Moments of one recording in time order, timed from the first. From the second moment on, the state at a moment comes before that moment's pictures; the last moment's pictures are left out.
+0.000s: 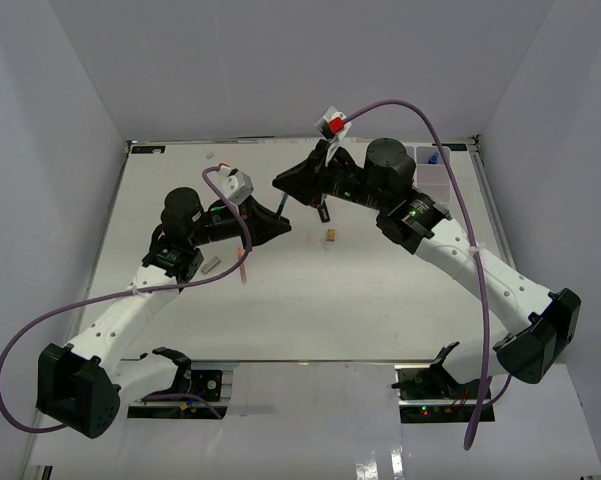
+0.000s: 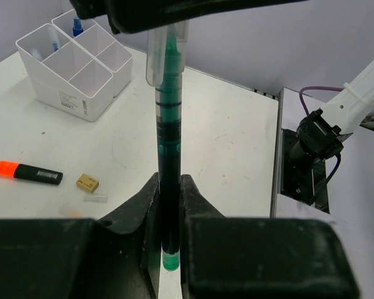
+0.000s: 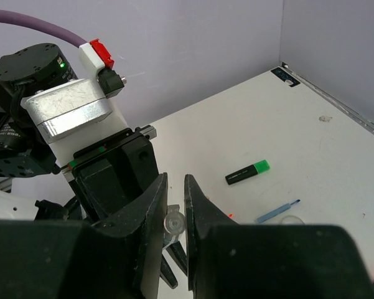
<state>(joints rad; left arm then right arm) -0.41 1.09 0.84 0.27 0.87 -0.18 0.79 1.39 1.41 -0.02 -0.43 0.20</state>
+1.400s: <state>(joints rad) -0.41 1.17 0.97 0.26 0.93 -0.16 0.78 1.39 1.45 -0.01 -0.41 0.14</state>
